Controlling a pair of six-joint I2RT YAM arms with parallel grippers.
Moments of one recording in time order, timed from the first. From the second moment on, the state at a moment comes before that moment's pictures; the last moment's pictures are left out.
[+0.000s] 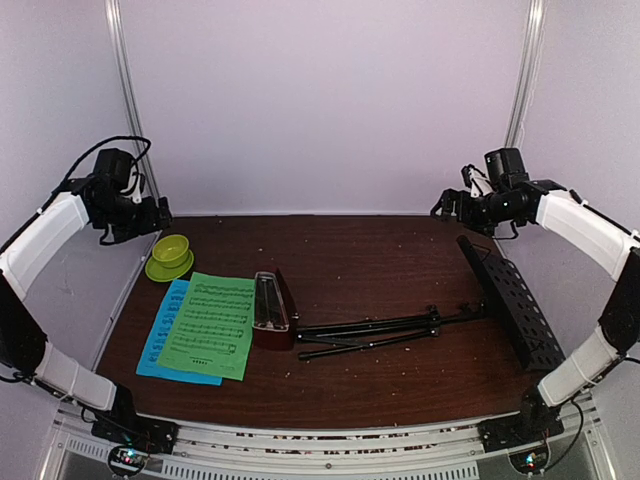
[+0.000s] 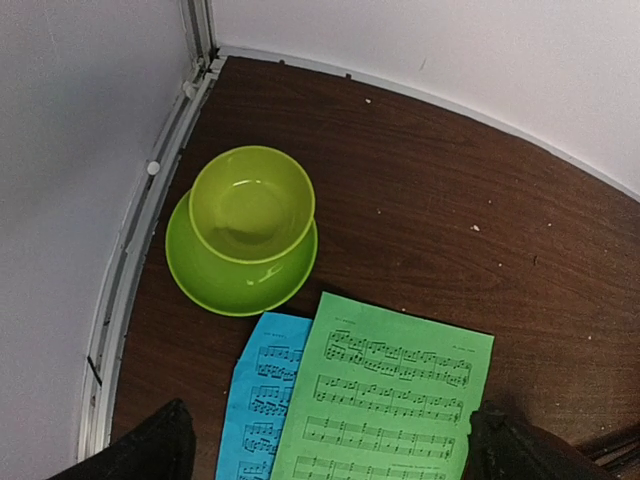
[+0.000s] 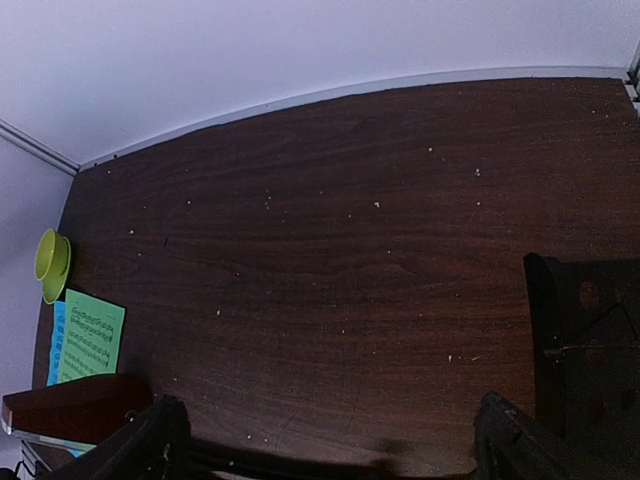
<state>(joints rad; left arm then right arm) -0.07 1.37 1.35 -0.80 -0.04 -0.31 0.21 1.49 1.34 -0.56 -0.20 0.35</state>
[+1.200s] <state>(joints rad) -0.19 1.48 1.35 -0.64 -0.06 -0.21 -0.02 1.37 1.18 -1.09 -0.20 0.15</state>
